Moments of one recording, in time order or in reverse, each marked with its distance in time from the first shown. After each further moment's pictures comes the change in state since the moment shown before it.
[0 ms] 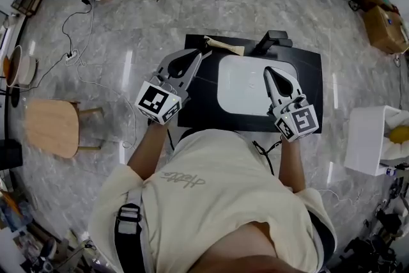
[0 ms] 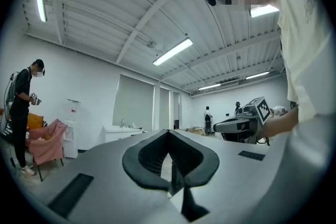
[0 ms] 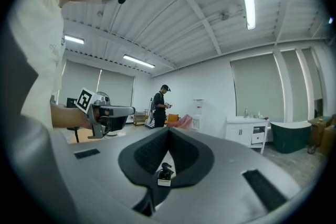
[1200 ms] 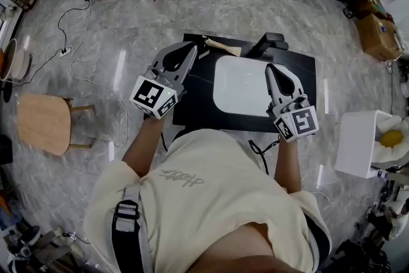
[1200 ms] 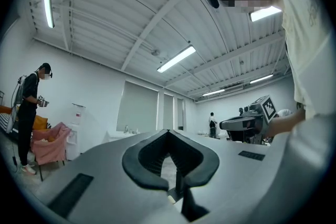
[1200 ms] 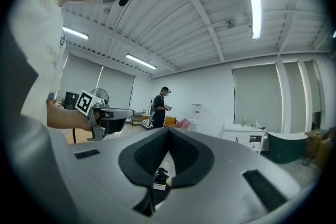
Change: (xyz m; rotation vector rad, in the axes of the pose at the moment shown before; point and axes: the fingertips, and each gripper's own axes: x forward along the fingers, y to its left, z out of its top) left arm -0.018 0.015 0.020 -0.010 -0.083 0.047; right arm -0.004 0.014 0.035 -0.077 -0.028 -0.028
